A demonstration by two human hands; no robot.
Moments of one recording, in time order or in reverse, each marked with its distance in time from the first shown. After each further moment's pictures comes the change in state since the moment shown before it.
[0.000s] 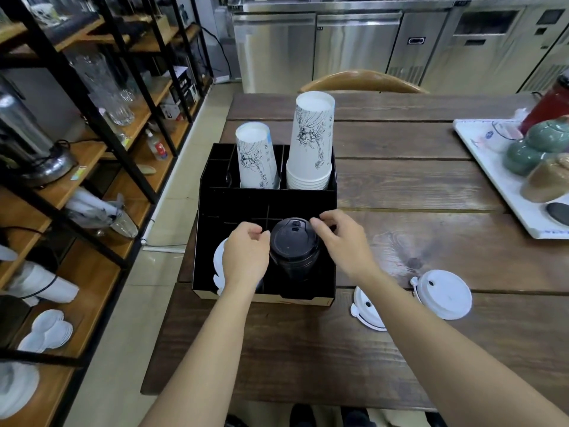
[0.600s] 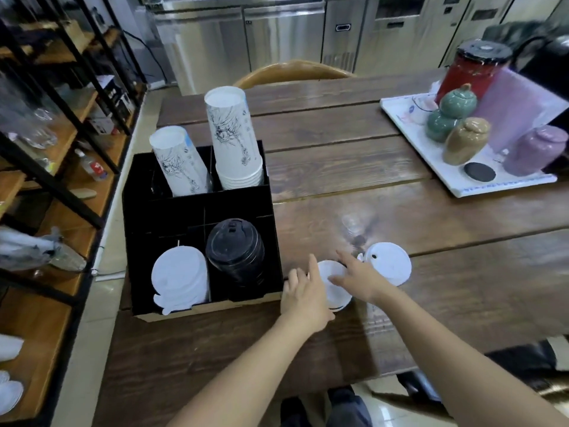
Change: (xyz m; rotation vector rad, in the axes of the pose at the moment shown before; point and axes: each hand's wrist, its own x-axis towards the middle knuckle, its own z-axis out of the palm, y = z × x) left_hand -0.098 -0.001 0.140 0.785 -0.744 0.358; right_hand -0.059 0.112 -0.078 -0.315 -0.320 0.406
